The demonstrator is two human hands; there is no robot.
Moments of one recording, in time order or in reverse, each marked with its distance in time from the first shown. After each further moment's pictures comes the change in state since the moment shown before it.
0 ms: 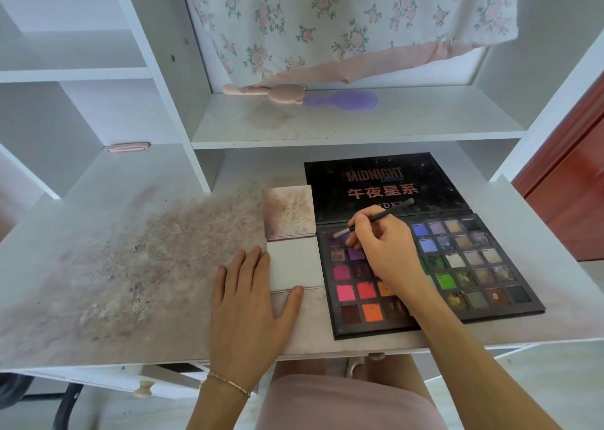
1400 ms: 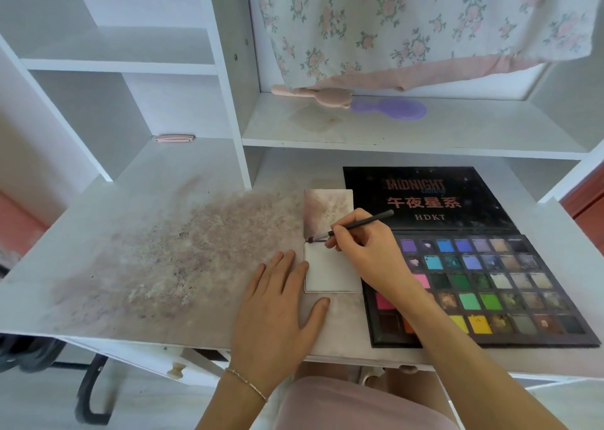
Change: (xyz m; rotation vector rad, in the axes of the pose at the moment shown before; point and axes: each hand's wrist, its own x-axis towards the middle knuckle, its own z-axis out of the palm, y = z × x) left_hand -0.008 -0.015 -0.014 -0.041 -0.046 0.087; right_hand 0.005 -0.025 0.053 0.136 -0.247 -0.004
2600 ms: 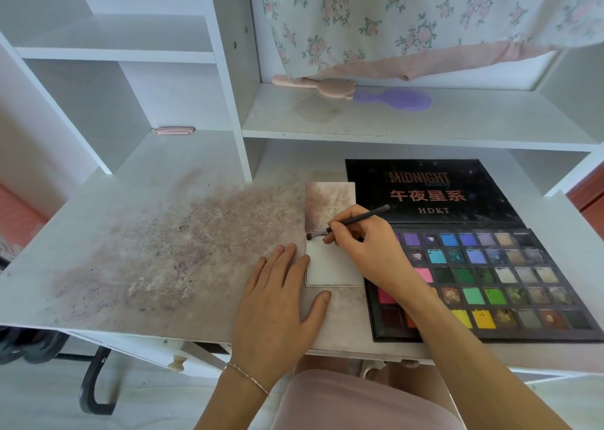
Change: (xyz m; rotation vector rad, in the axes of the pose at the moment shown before) left_hand 0.000 0.000 0.002 -0.001 0.014 -0.011; right_hand 0.000 -0.001 0.001 -0.061 -0.047 0.013
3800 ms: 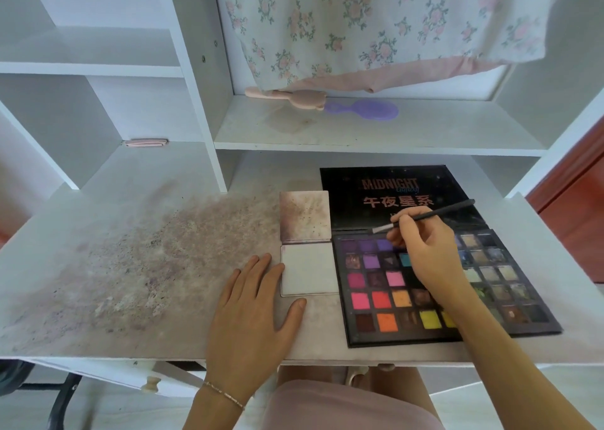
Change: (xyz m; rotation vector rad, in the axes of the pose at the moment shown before) left_hand 0.001 0.001 0.000 -0.026 0.026 -0.018; right_hand -0.025 0.013 -0.077 -0.001 0.349 -0.004
